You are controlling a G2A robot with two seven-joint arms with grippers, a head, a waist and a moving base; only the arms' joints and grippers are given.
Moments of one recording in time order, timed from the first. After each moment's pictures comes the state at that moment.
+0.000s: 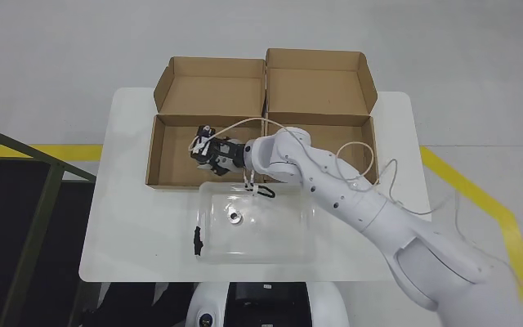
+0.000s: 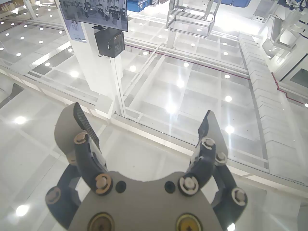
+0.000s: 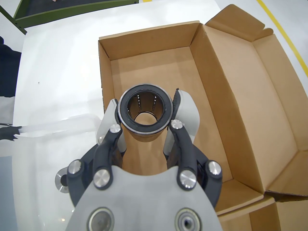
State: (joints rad) left arm -0.39 -0.34 -0.21 -1.15 3.07 0.45 0.08; right arm -0.39 -1.48 0.43 -1.10 -0.90 -0.49 0.39
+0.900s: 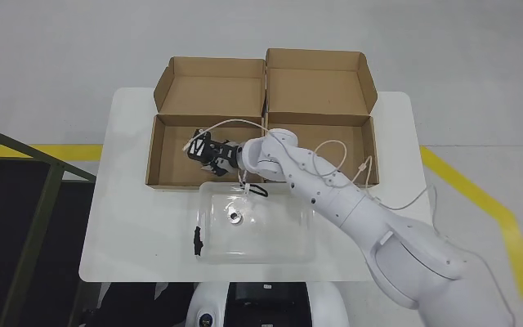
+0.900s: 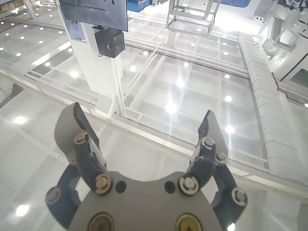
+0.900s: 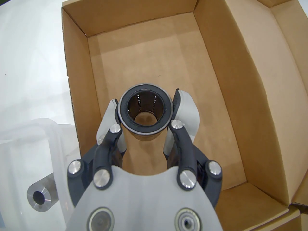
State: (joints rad) left arm -0.39 -0.34 -0.21 -1.15 3.07 0.45 0.08; right arm -0.36 -1.61 0.40 -0.86 -0.96 -0.50 0.41
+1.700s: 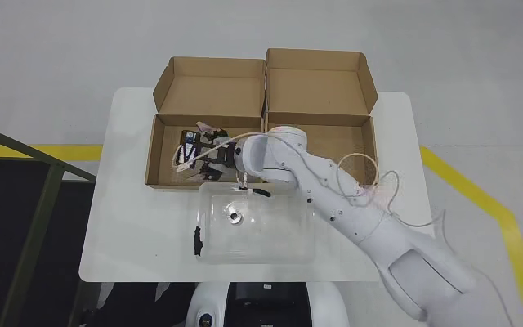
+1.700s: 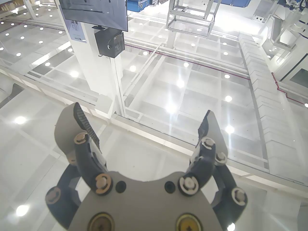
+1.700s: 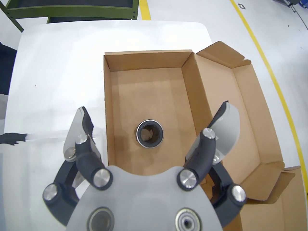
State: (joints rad) left arm -0.39 -0.34 -0.21 -1.15 3.07 0.45 0.08; right arm -0.53 -1.49 0.64 -1.37 -1.15 -0.58 0.55
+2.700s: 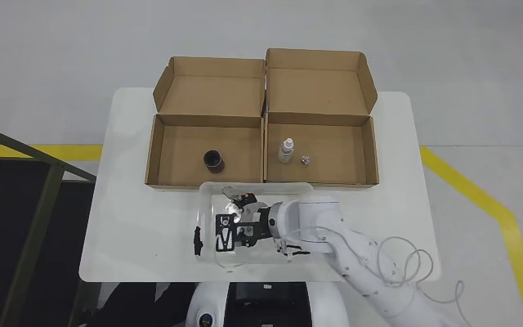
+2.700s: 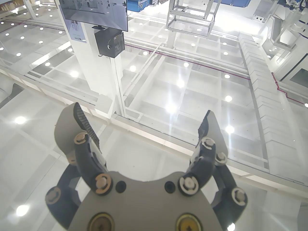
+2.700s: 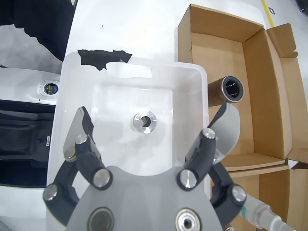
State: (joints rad) left arm -0.39 -0.34 -0.21 -1.15 3.07 0.45 0.08; right arm -1.01 -1.33 0.80 -1.79 -1.39 -0.83 0.67
